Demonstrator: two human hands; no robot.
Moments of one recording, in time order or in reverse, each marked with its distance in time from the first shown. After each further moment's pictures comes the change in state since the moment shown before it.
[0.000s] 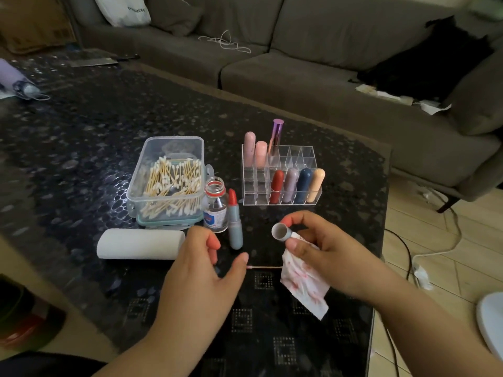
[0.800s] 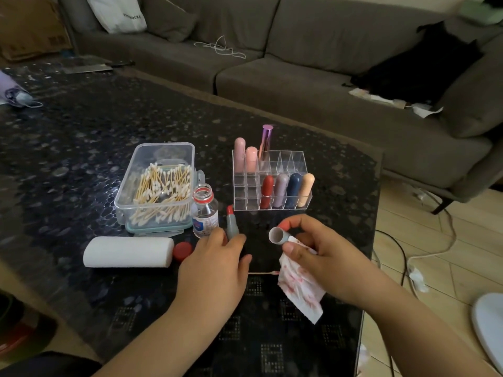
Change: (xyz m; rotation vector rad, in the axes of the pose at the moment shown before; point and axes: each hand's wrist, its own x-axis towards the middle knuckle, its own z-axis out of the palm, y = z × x) left_hand 0.021 0.003 0.032 0.566 -0.206 0.241; right_hand -0.005 0.002 -0.008 -0.038 0.067 0.053
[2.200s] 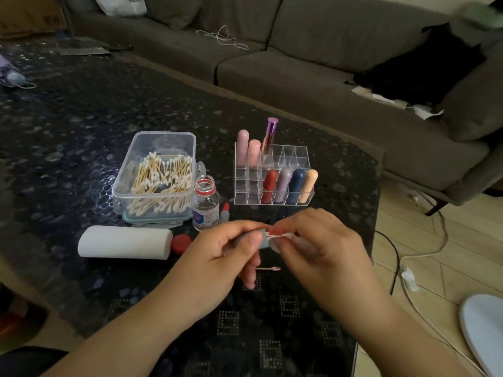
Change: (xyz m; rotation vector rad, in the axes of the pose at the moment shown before) left_hand -0.002 -0.003 -0.029 -1.294 -0.257 -0.070; right_hand -0.009 -0.016 0.019 -0.377 0.459 -0.544
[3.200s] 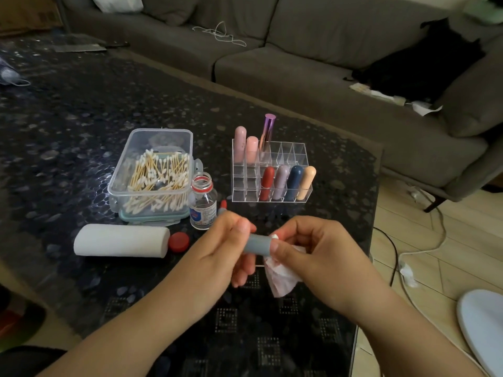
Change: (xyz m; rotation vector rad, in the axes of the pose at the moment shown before) left_hand -0.005 0.006 0.002 0.080 0.019 -0.002; right_hand 0.006 -0.014 -0.009 0.557 -0.297 0.628
